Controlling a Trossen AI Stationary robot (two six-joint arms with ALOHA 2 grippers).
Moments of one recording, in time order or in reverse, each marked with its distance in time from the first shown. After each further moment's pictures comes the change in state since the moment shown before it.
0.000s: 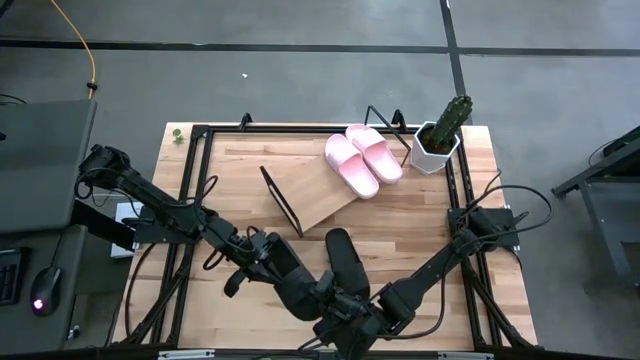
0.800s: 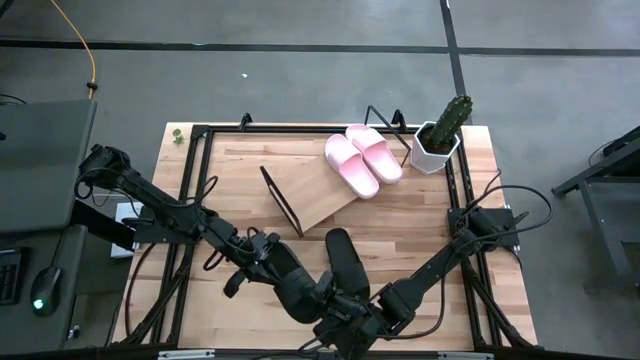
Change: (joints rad) left arm 0.000 0.001 0.000 -0.018 0.004 0.001; right arm 0.000 0.000 0.000 0.002 -0.037 0.016
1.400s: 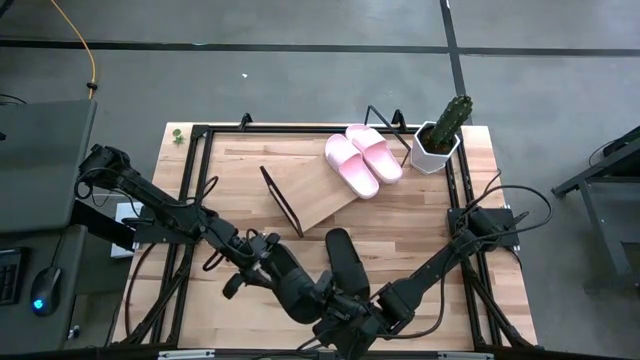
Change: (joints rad) left arm 0.000 0.000 0.001 -0.023 0.017 0.082; right arm 0.000 0.001 0.000 0.009 0.008 0.002
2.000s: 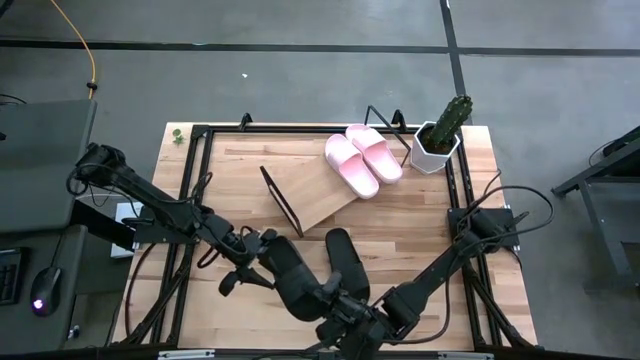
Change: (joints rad) left arm 0.000 -0.064 0.000 -0.053 -0.007 0.067; right arm 0.036 -0.004 0.000 0.034 0.142 0.004
